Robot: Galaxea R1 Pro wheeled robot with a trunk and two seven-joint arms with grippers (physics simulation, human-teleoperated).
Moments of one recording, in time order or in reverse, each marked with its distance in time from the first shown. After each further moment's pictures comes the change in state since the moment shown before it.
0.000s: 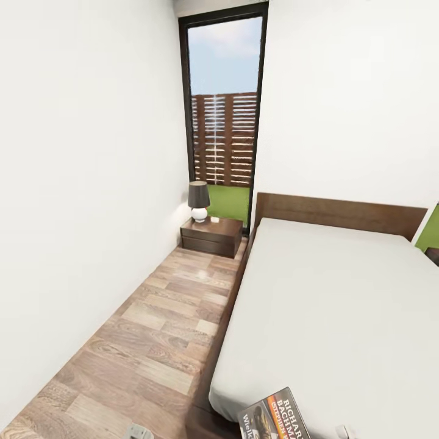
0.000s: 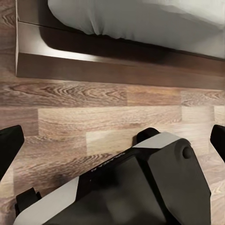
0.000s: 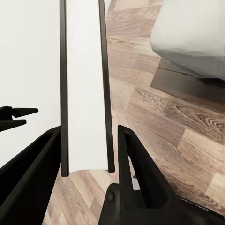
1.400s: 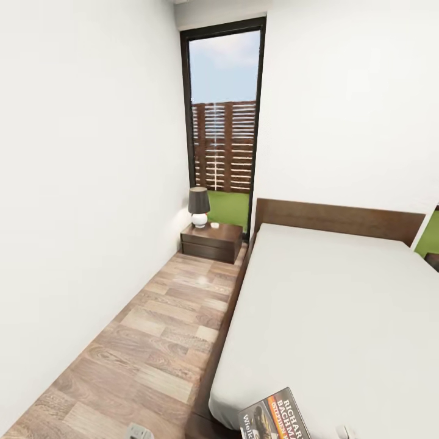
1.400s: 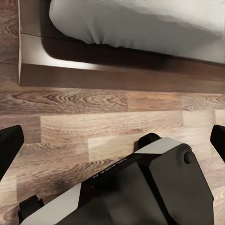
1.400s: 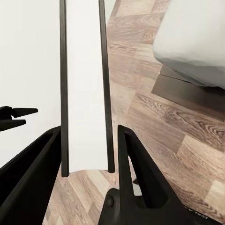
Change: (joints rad) left arm 0.000 0.000 0.000 0.001 -0.001 -0.001 0.000; right arm 0.000 0.000 0.001 0.001 -0.001 0.000 -0.001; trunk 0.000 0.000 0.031
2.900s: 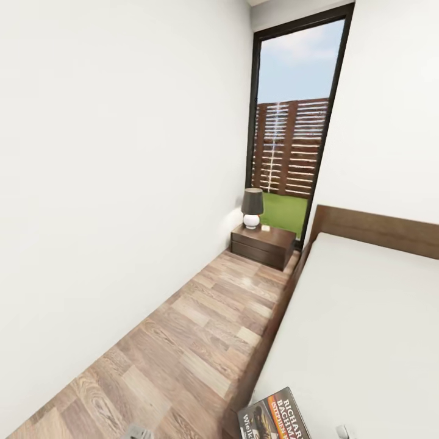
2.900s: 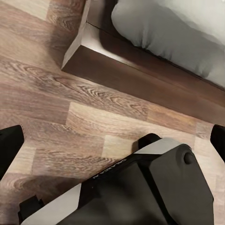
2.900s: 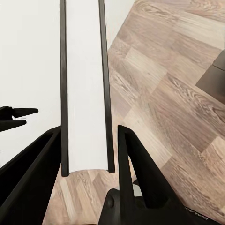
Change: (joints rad) left arm 0.000 0.000 0.000 0.000 0.000 0.000 0.000; right arm 0.000 0.000 -0.001 -0.001 0.001 0.000 0.001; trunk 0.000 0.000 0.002
